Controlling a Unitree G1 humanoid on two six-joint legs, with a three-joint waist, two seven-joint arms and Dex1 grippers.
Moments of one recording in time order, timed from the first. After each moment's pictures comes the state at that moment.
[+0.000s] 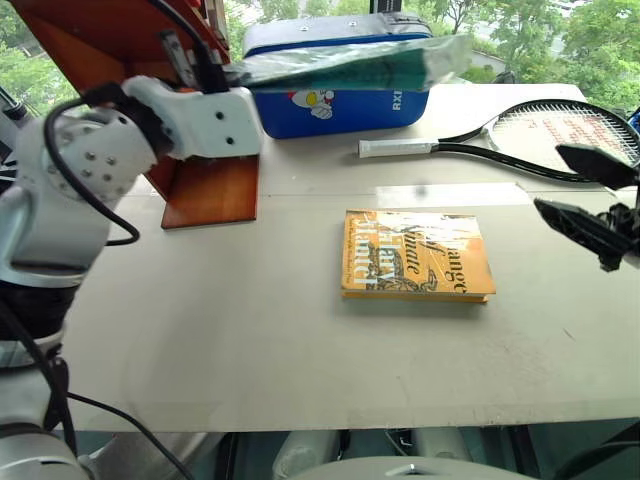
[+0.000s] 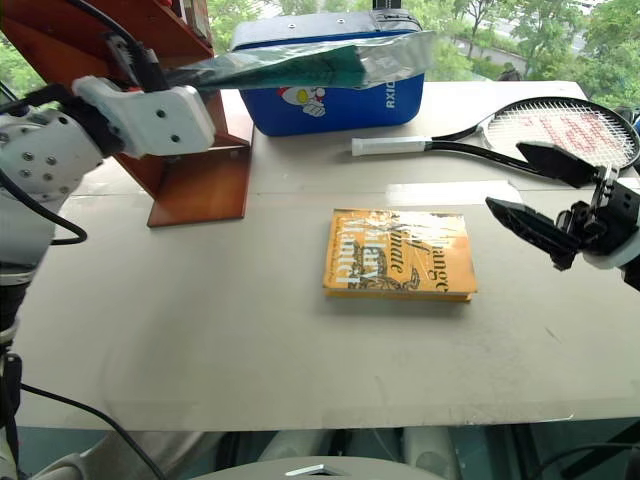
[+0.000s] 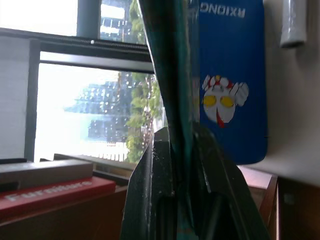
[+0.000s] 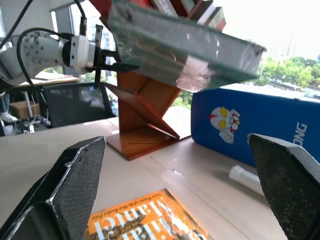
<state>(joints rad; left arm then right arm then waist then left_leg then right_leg) -0.71 1.19 -0.06 -0.19 0.26 0.07 -0.61 -0.31 -0.77 -0.48 -0.30 1.04 0.50 0.94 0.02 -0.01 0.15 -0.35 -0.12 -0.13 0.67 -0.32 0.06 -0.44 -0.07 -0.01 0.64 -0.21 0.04</state>
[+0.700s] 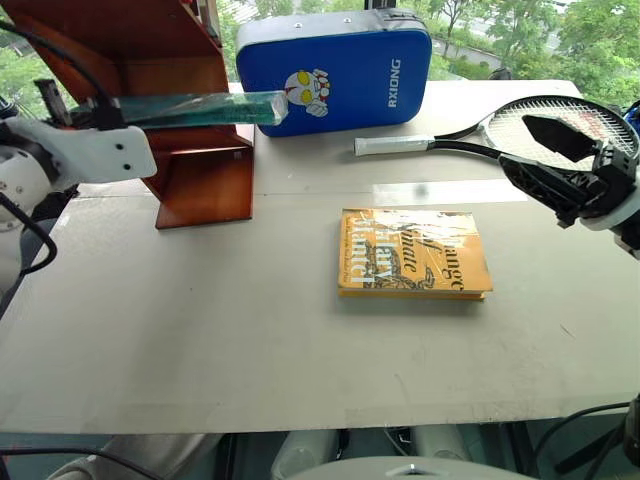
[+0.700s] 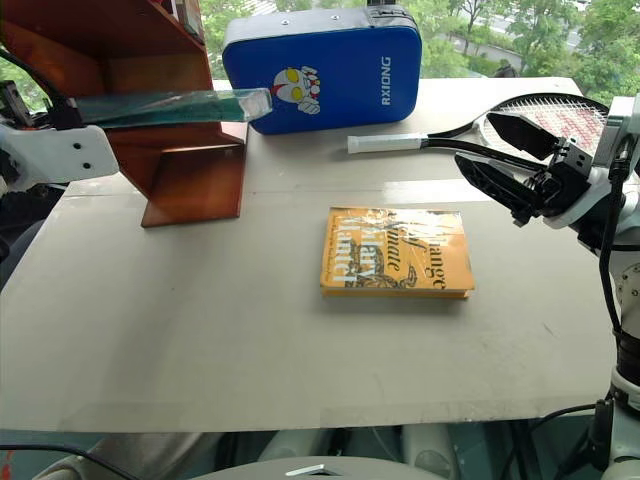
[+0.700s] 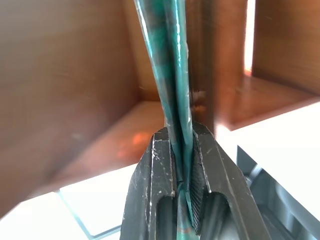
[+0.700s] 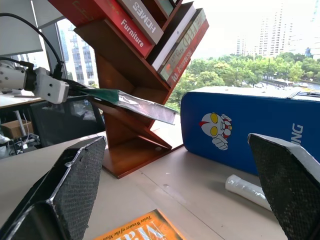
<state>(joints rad) -0.36 1.34 0.15 -0.10 0.46 0.17 -0.68 -0.42 -0.71 -0.37 -0.26 0.96 0.54 0.84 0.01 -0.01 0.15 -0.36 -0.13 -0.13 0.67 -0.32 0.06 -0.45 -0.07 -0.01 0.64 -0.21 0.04</state>
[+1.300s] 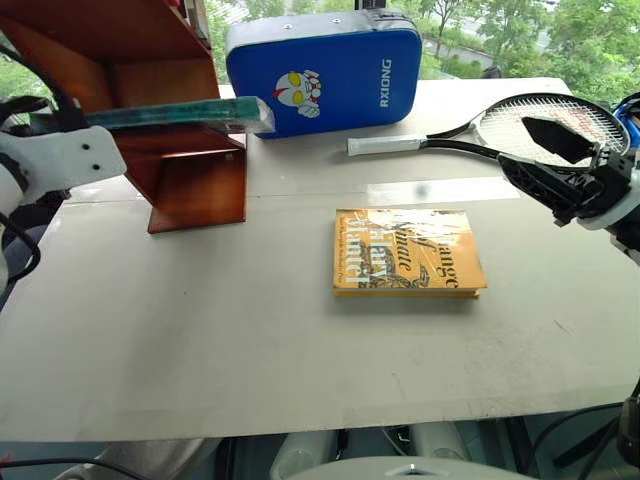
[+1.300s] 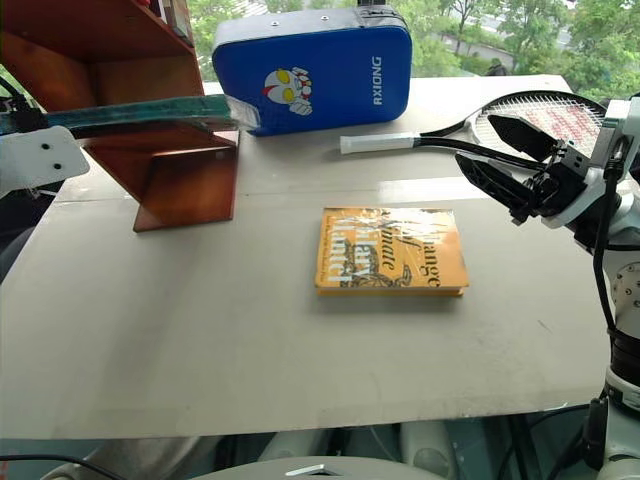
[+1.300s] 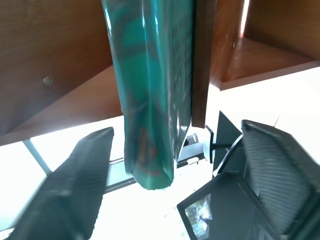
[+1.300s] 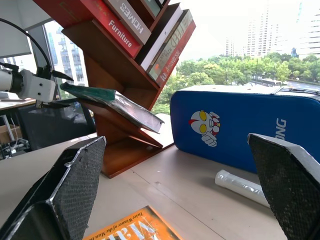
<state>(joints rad) -0.26 1.34 0.26 -0.11 0.48 0.31 -0.71 -0.43 -0.69 -0.37 -0.23 0.93 0.53 0.85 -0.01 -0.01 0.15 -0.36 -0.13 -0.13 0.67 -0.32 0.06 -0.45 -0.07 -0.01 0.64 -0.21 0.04</state>
